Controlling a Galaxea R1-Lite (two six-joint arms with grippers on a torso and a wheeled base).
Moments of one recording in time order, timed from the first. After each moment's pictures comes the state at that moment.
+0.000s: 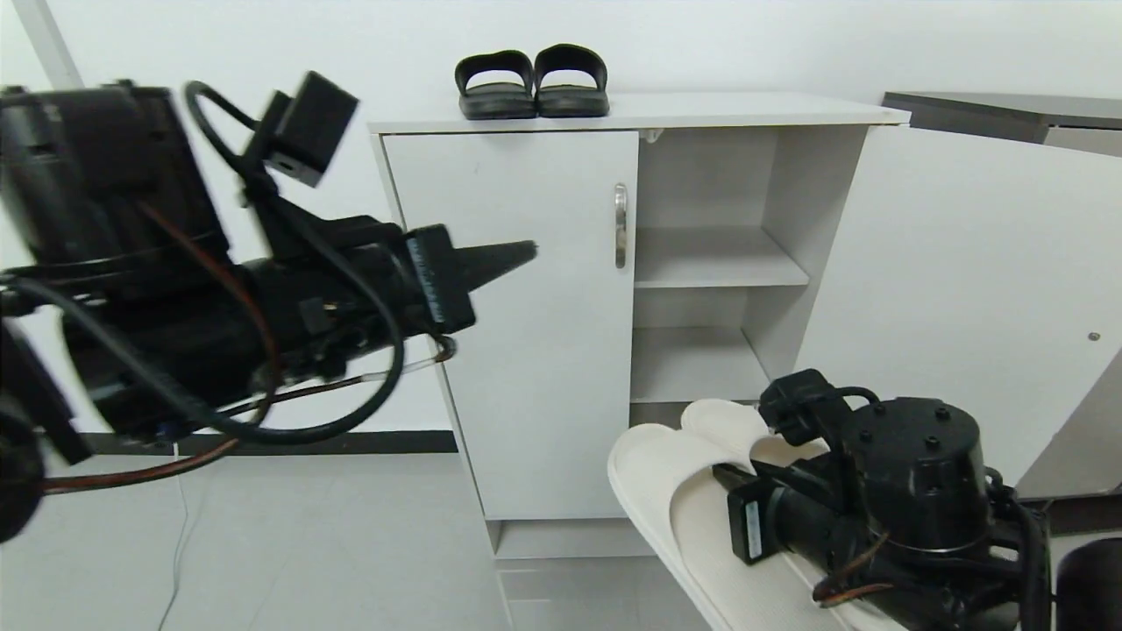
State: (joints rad) left arm -0.58 1.41 -0.92 -0.51 -0.19 -0.29; right arm 0.84 1.69 -0.61 -0.71 -0.39 0.21
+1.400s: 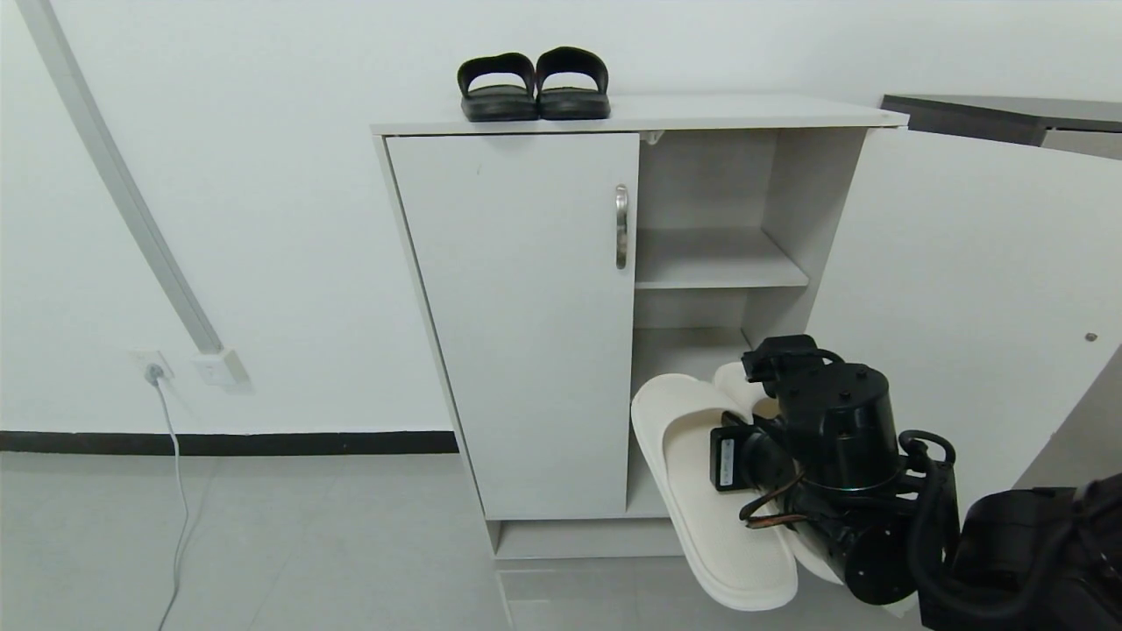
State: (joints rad) left arm 0.01 0.06 -0.01 -0.04 0.25 0.04; right arm 0.82 1.80 -0.75 -0.71 -0.64 0.26
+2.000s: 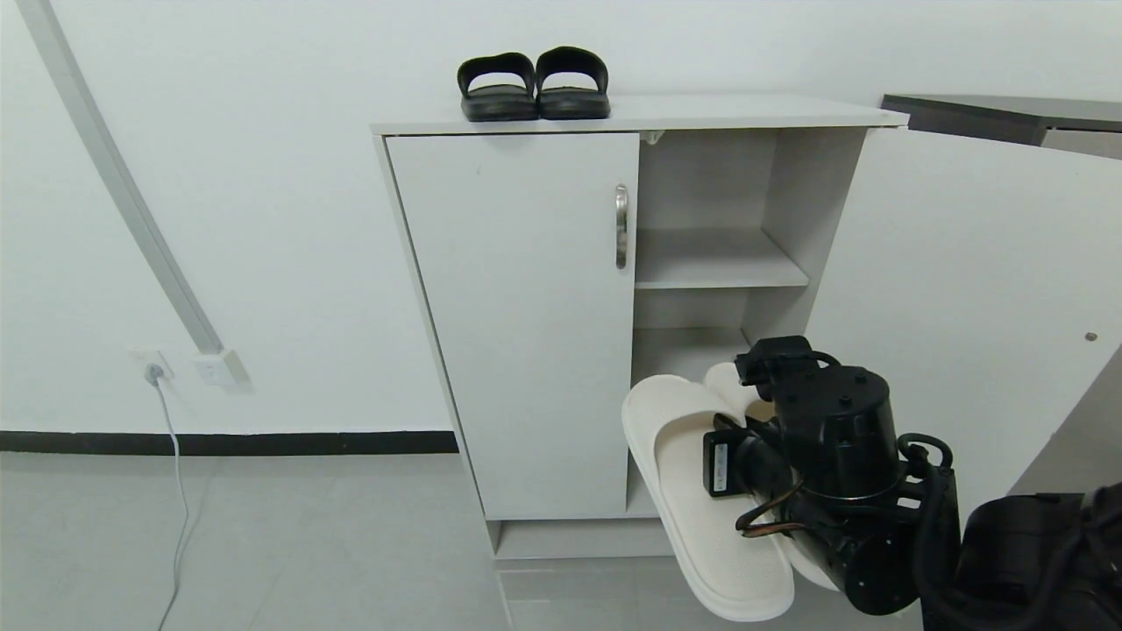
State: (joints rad) left arm 0.00 0.00 0.00 0.00 0.02 0.01; right arm 0.84 1.80 -0.76 -0.71 -0.64 0.25
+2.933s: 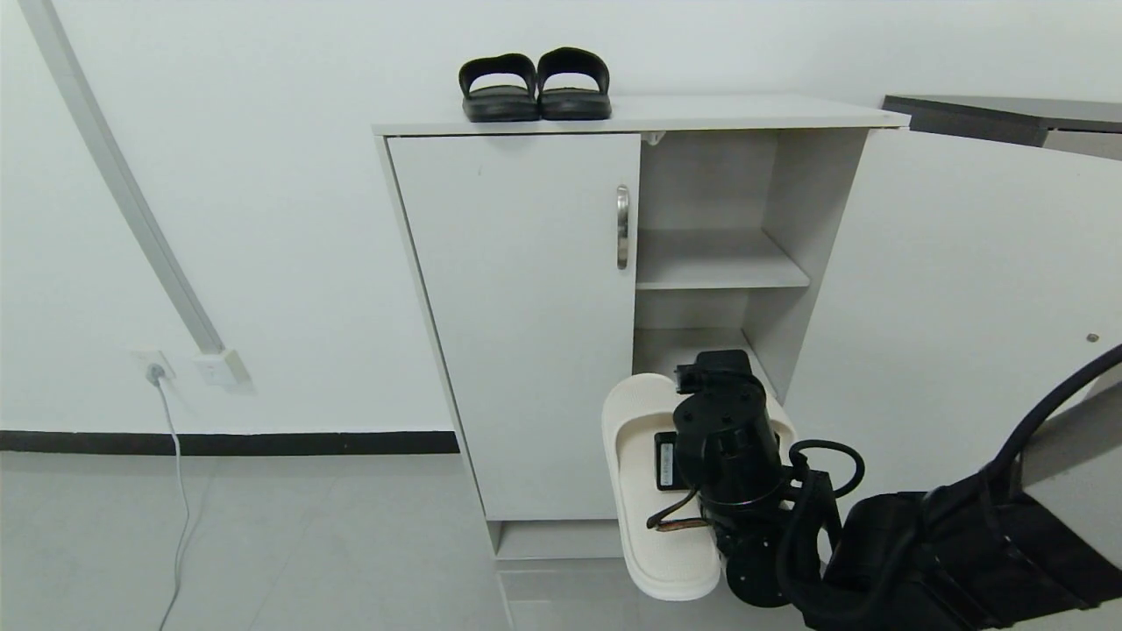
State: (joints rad) left arm 0.00 0.00 0.00 0.00 0.01 0.01; right arm 0.89 1.98 -0.91 -0.71 -0.83 0.29
